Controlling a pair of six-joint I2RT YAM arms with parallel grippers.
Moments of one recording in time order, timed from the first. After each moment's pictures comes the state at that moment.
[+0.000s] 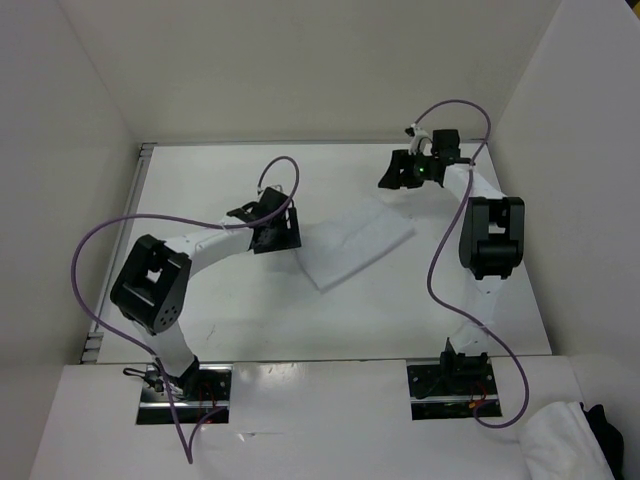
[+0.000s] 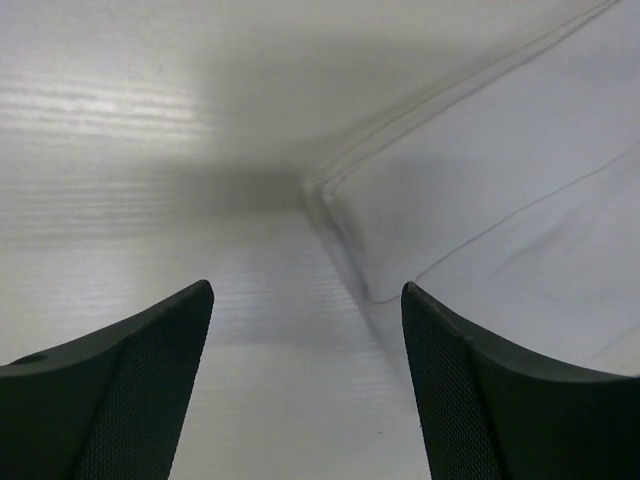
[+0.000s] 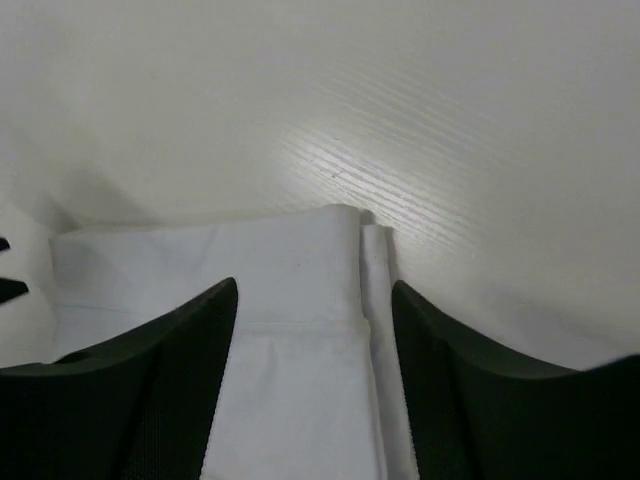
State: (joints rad) left arm -0.52 1.74 1.13 -0.38 -0.15 -0.64; right arm -0.01 2.11 1.61 -0.31 -0.68 -0.03
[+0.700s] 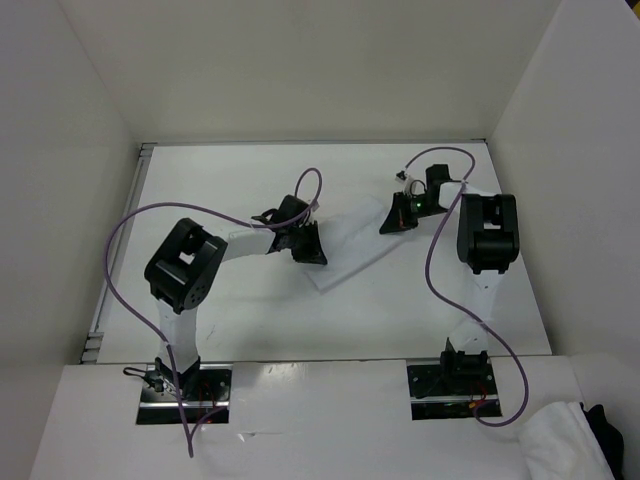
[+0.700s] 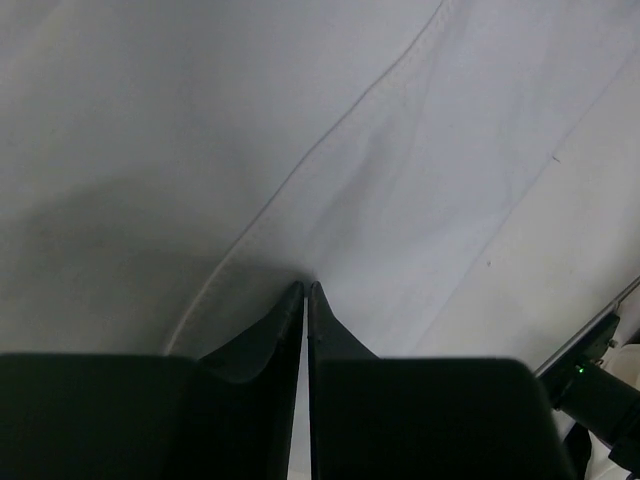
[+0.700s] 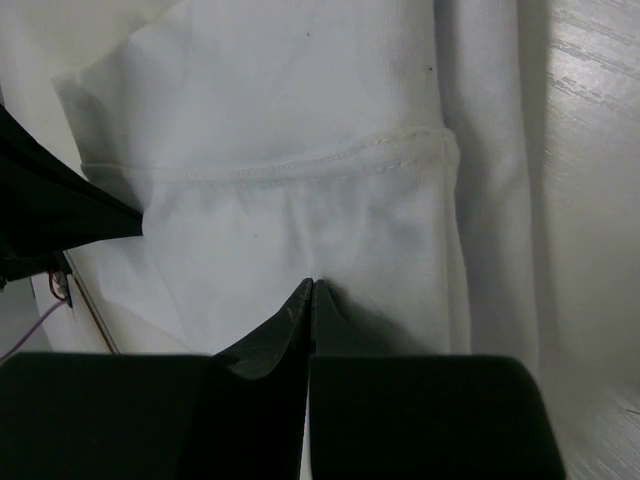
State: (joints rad) left arm -0.56 1.96 1.17 -0.13 0.33 -0.67; right arm -0.03 2.16 1.43 -0.51 -0.87 -0.11
